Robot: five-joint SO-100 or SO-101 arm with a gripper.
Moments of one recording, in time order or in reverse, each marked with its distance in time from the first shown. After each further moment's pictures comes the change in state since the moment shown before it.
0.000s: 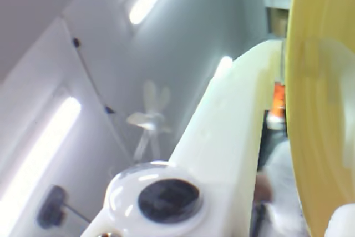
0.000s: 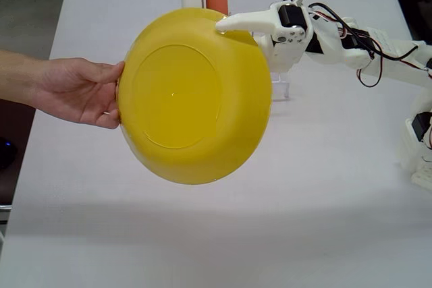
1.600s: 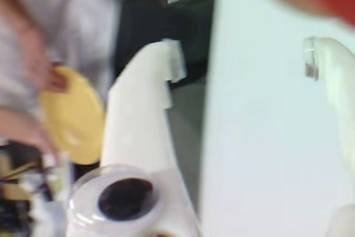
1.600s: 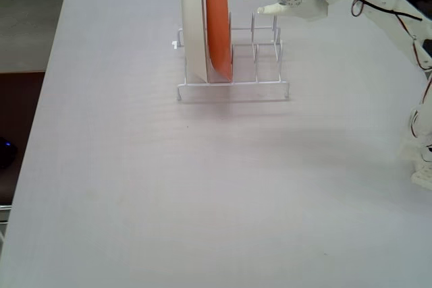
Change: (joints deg) arm 32.6 -6.1 -17.5 63.5 -27.7
